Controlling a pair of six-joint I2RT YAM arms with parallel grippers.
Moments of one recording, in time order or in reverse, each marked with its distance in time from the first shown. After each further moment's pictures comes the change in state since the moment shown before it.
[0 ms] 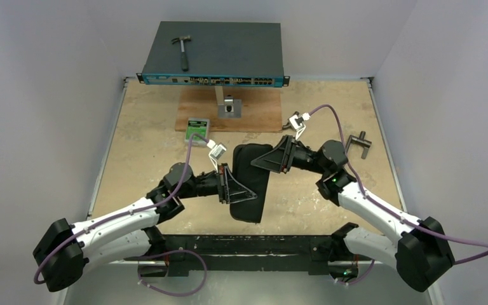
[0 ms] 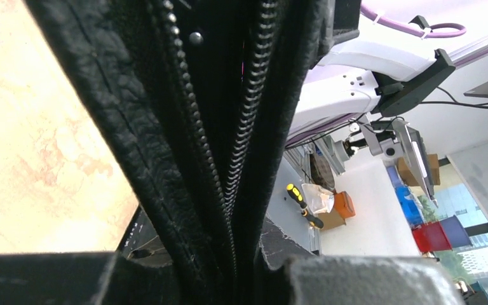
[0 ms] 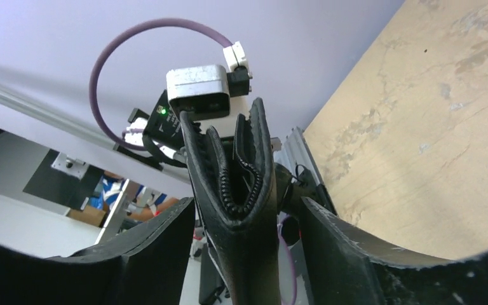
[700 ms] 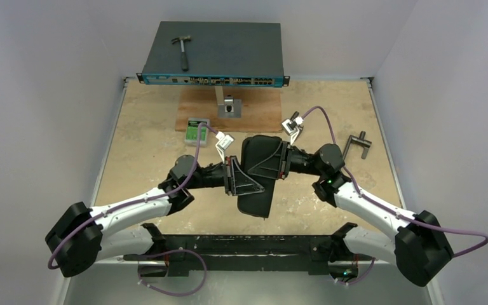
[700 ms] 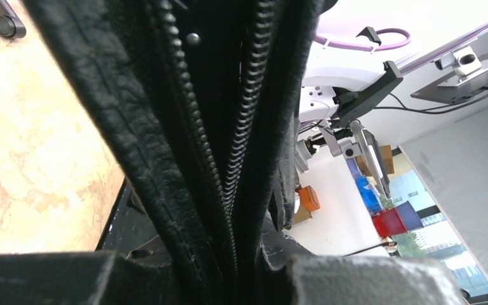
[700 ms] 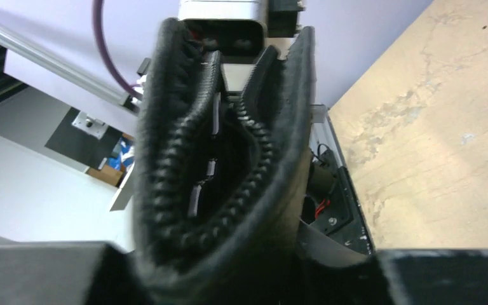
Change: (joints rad) left arm 0.024 0.177 0.055 0.248 0.103 -0.125; right arm 0.048 0.041 -0.024 0.114 -0.077 0.026
